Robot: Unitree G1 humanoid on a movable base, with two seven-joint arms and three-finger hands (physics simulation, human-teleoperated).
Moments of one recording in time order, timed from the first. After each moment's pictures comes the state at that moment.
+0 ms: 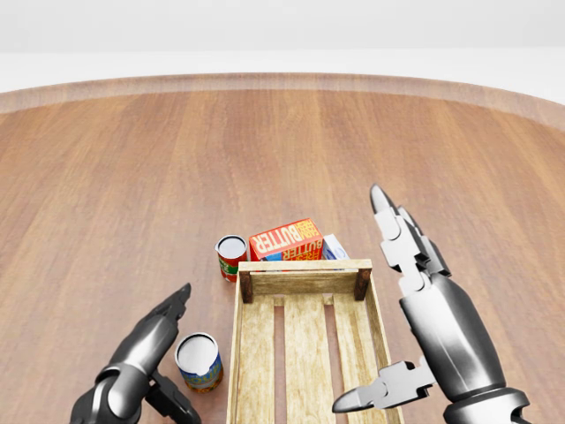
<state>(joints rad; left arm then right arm) -0.36 0.14 -0.04 0.82 0.72 -0.09 -0.05 0.16 -0.04 0.04 -0.60 -0.63 0.09 0.30</state>
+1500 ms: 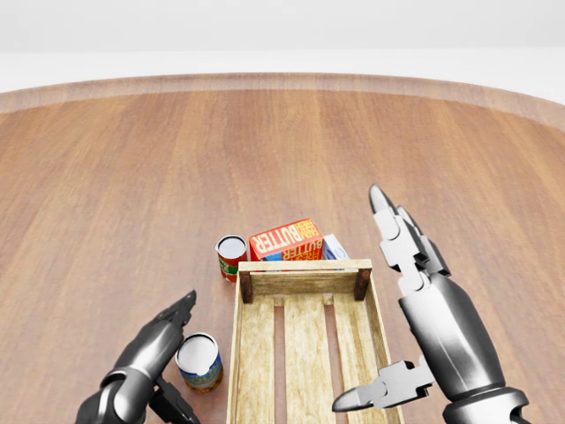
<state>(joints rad) -0.36 0.13 -0.06 0.86 0.75 -0.09 -0.04 0.16 -0.04 0.04 -0.59 -0.63 0.09 0.30</state>
